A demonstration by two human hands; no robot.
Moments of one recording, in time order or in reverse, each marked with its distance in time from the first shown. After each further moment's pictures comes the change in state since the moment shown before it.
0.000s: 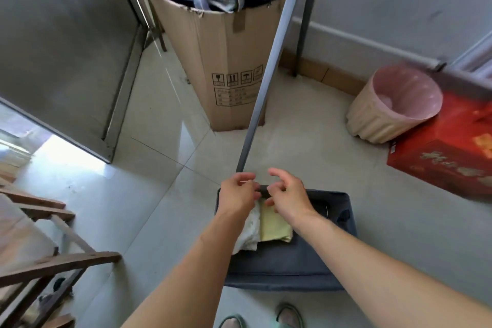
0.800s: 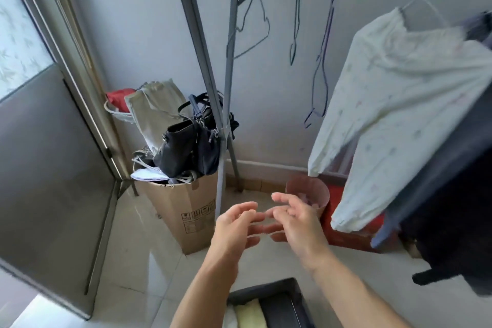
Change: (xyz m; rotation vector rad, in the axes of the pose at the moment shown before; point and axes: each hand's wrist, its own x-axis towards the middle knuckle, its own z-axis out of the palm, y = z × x) left_hand -0.343 0.266 -0.019 -0.034 -0.406 0.416; right_hand -0.327 -0.255 -0.191 0.274 0.370 -0.397
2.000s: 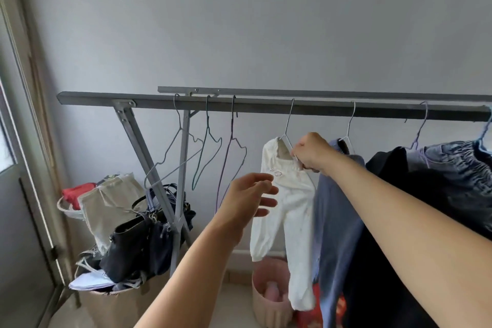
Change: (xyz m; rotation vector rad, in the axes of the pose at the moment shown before) left_hand -0.025 0.217 0.180 0.196 -0.249 0.456; right_hand 0.116 -0.249 -0.244 -0.571 0.318 -0.237
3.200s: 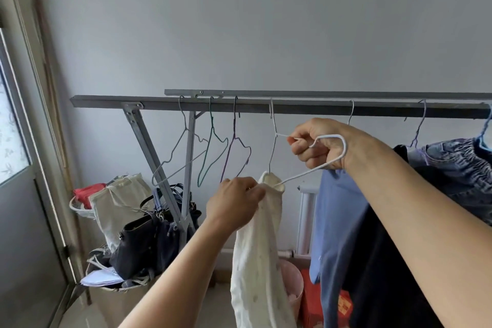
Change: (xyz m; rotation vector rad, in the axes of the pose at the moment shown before) left_hand 0.003 -0.012 -0.015 0.848 0.172 0.165; right_hand -0.069 -0.048 -0.055 0.672 -0.563 0.246
